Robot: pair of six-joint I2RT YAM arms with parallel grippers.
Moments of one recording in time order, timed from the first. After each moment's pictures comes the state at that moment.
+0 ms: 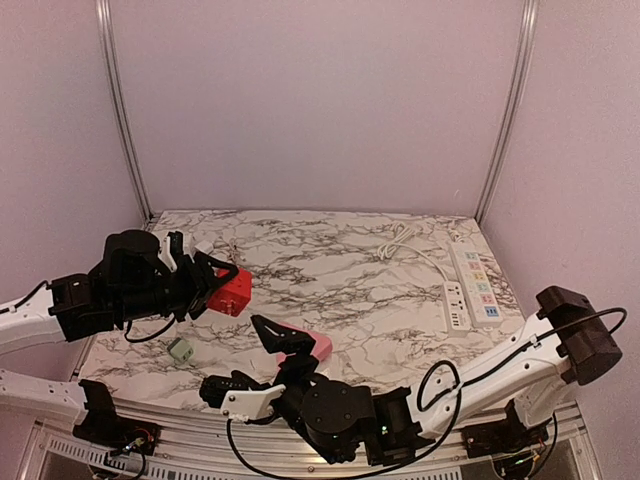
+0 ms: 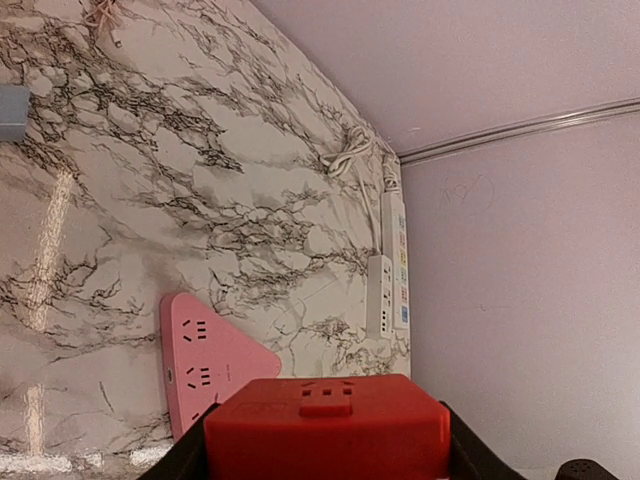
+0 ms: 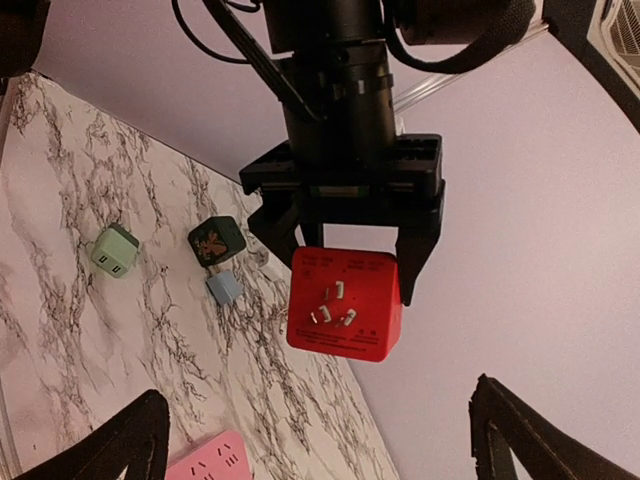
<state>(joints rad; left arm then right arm) -0.91 0.93 0.74 -0.25 -0.14 -1.22 1.68 1.79 1.07 0.65 0.92 -0.88</state>
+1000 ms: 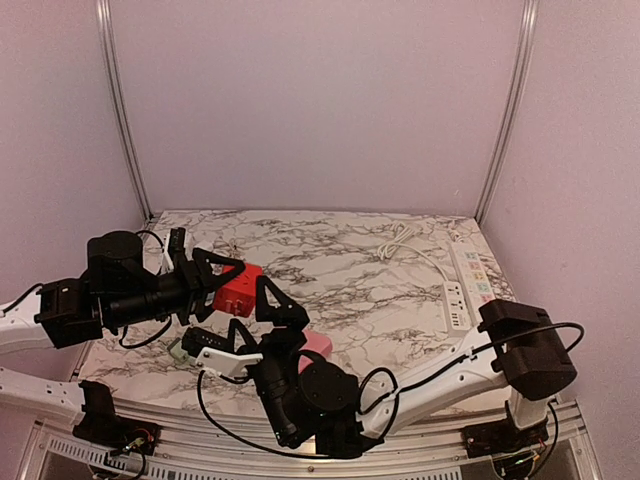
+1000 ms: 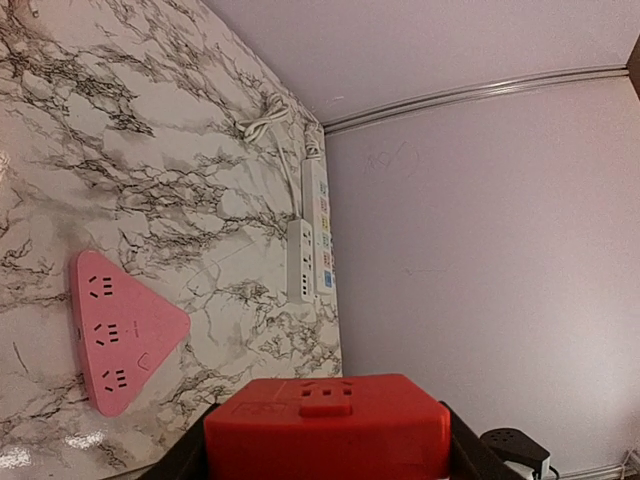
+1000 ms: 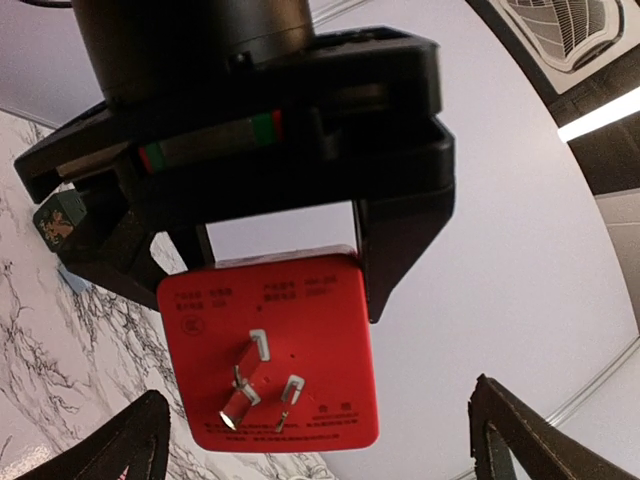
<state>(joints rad) -1.05 0.87 0.76 -0.17 -0.14 -1.30 1.61 2.02 1.25 1.18 1.15 -1.39</state>
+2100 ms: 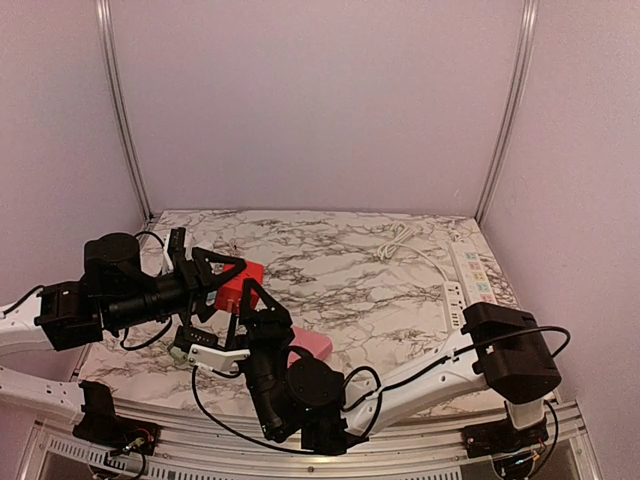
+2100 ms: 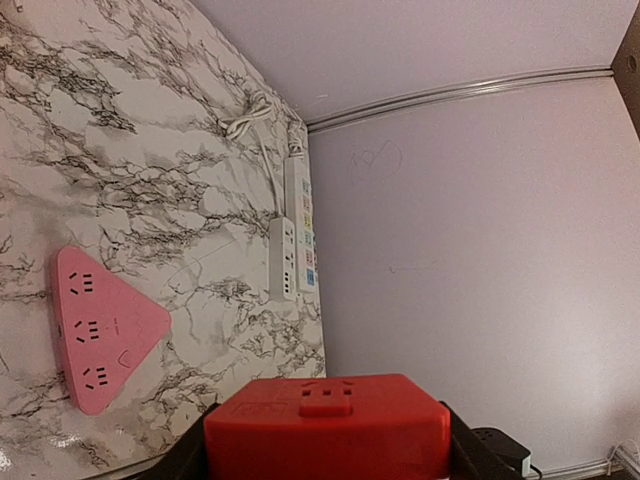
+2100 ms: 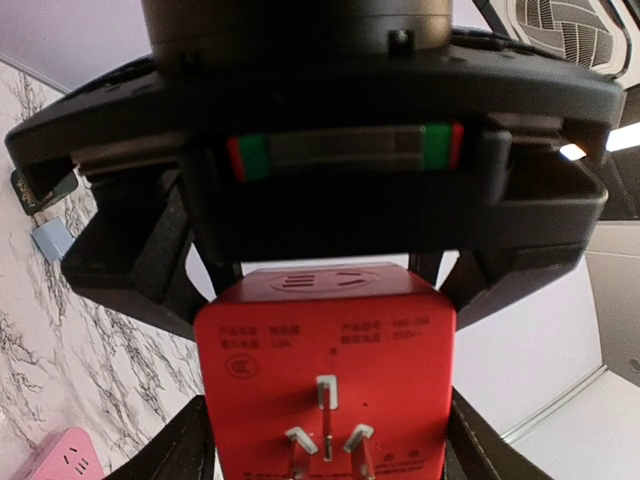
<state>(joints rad) -1.07 0.86 0.74 -0.12 -0.14 -1.32 1.59 2.10 1.33 1.22 1.18 -1.56</state>
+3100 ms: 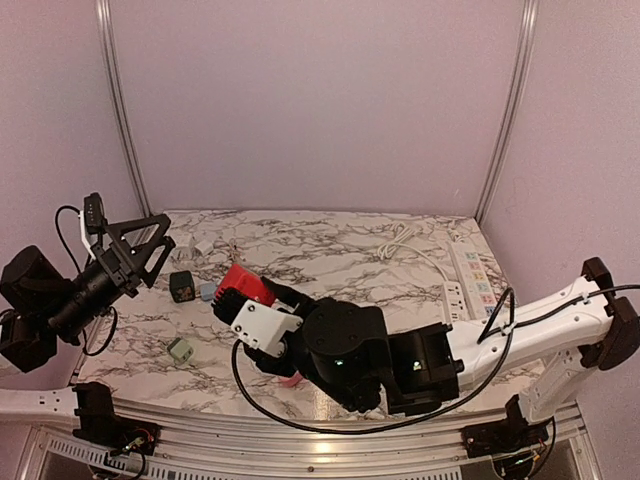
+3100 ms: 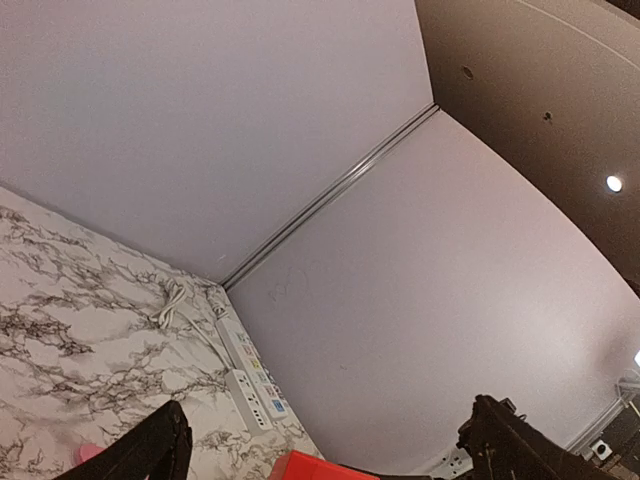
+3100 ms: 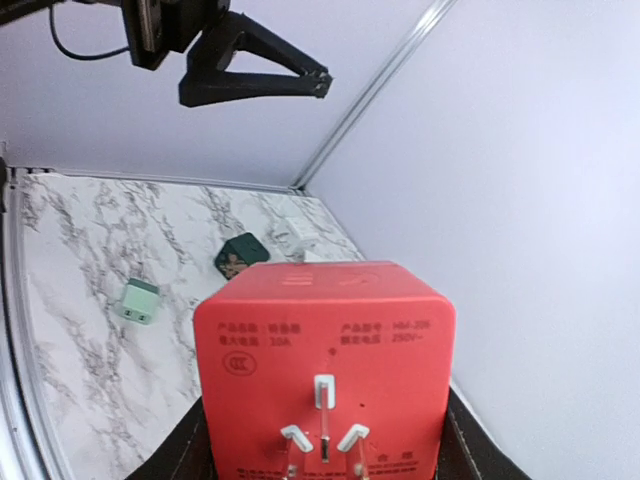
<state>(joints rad) -1.07 0.52 0.64 0.06 -0.30 -0.87 1.58 1.64 1.26 0.21 0.82 -0.48</state>
